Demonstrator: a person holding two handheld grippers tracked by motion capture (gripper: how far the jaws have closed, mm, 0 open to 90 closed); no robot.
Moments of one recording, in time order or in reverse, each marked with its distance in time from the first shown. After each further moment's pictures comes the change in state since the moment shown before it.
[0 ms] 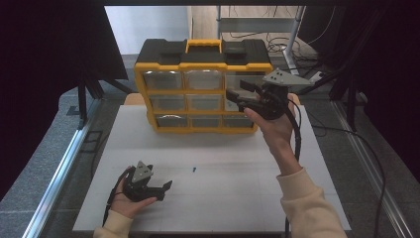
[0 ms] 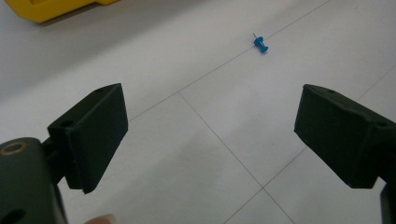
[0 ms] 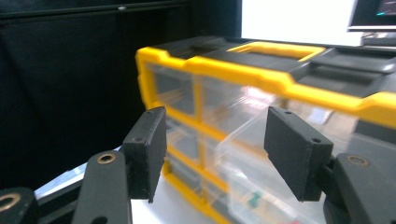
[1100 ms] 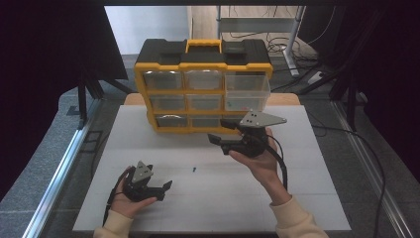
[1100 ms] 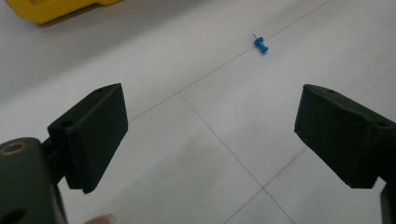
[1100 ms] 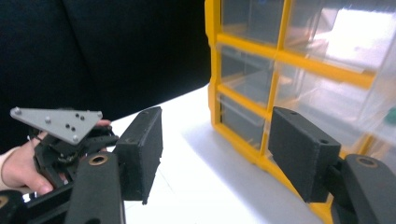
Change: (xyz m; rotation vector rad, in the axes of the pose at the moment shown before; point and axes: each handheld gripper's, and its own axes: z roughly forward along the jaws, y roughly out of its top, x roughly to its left) left arm 0.000 0.000 0.000 -0.002 0.004 0.002; right arm 0.041 -0.076 0.012 0.118 0.154 -0.048
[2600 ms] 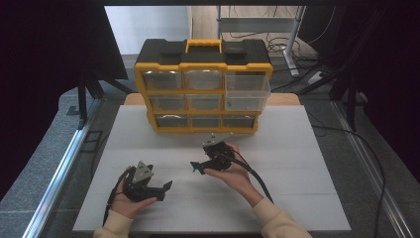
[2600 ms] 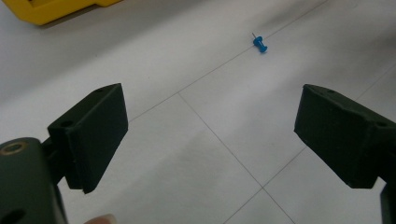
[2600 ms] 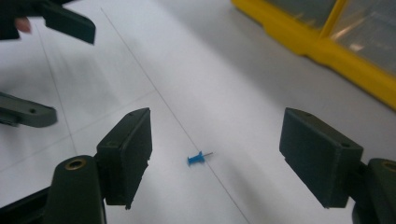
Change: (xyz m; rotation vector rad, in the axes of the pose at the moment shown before) left arm -0.001 0.000 0.000 0.004 0.000 0.005; right arm -0.001 -0.093 0.106 0.379 0.024 0.010
